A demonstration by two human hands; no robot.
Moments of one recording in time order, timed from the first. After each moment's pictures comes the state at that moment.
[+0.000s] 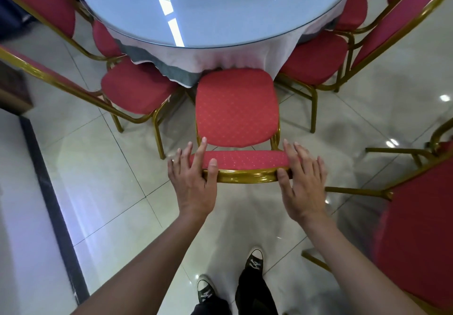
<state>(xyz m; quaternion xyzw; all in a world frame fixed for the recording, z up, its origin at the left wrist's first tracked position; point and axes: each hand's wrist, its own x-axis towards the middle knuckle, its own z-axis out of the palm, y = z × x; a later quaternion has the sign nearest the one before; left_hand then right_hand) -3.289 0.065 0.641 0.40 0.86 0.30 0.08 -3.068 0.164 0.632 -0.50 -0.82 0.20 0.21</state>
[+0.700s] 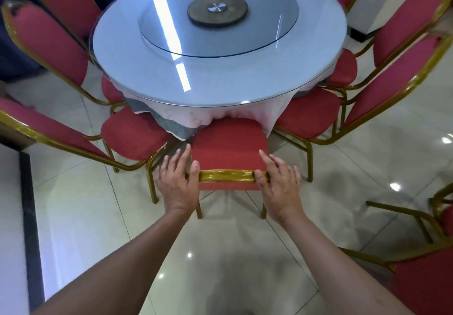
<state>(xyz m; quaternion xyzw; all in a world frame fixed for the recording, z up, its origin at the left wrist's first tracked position) -3.359 0.224 0.661 0.36 0.87 0.33 0.04 -3.139 0.329 0.659 -0.48 -0.81 0.26 0.20</state>
